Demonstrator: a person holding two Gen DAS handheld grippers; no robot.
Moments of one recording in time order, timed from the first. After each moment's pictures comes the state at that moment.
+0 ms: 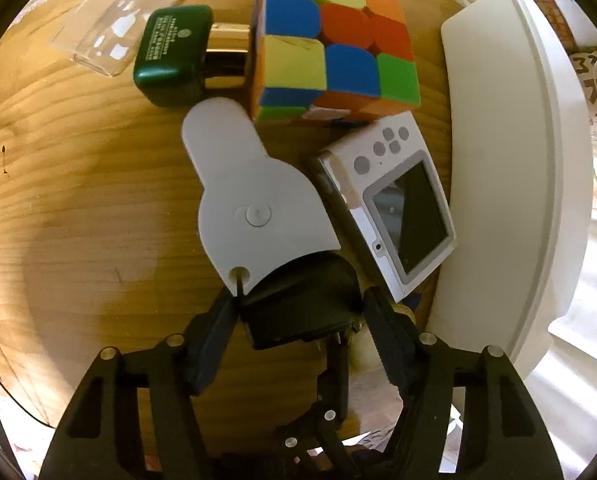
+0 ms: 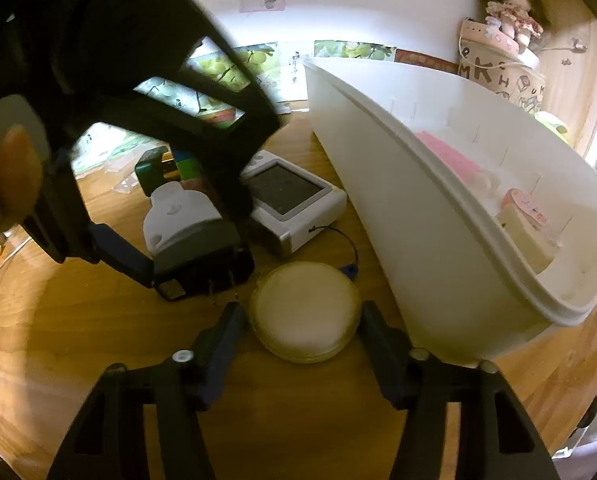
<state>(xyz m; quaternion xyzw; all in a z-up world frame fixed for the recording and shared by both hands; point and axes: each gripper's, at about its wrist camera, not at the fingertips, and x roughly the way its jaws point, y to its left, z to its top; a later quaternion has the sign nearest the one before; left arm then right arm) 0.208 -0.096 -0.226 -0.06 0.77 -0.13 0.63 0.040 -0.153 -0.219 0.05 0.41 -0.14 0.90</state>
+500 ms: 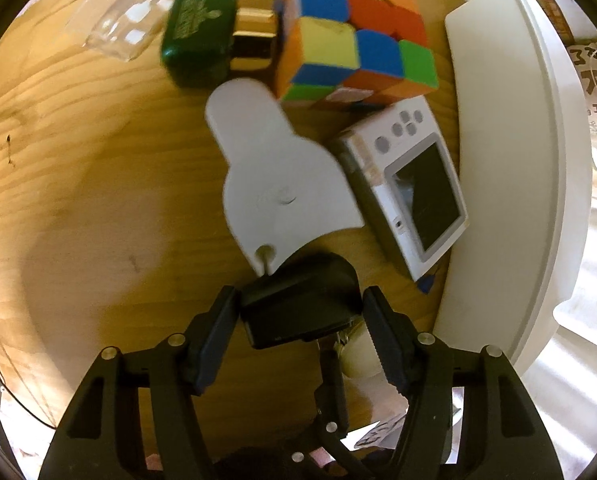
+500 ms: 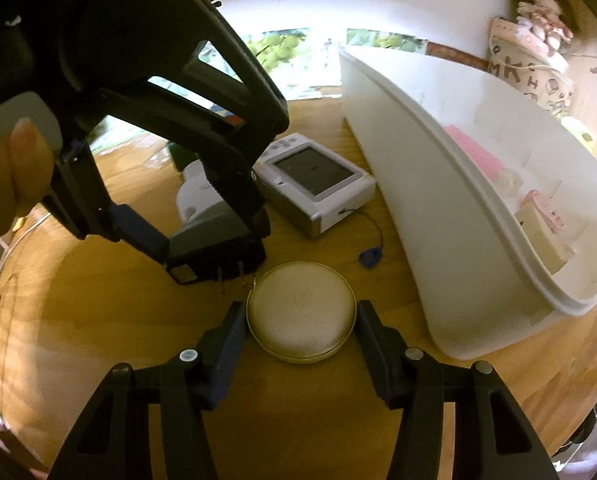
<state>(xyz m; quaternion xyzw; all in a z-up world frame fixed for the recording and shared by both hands) 0.197 -0.077 -0.232 -0.06 0.77 -0.14 0.62 0.035 -0.147 -0.212 0.05 0.44 -0.07 0.89</state>
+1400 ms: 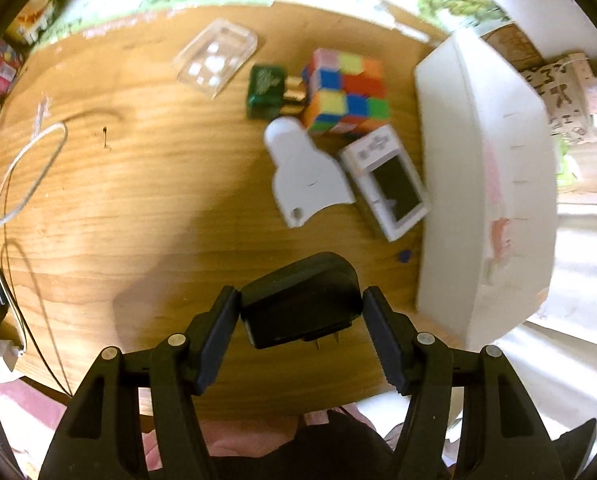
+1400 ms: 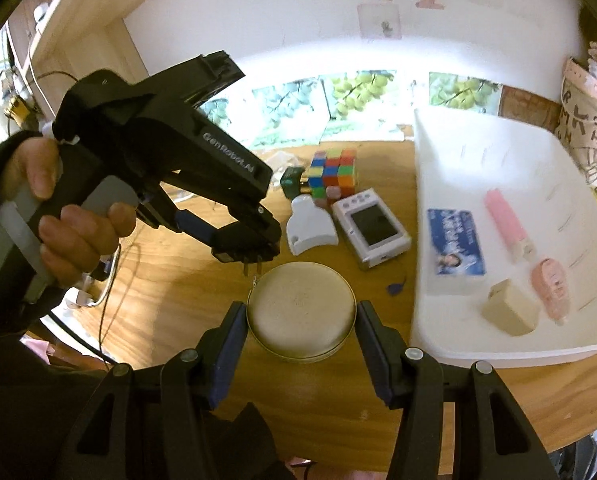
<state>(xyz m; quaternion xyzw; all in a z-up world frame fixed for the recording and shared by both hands) 0.164 -0.048 -0.148 -0.06 0.71 -0.12 0.69 -0.001 -0.175 -0.105 0.05 0.45 0.12 0.89</state>
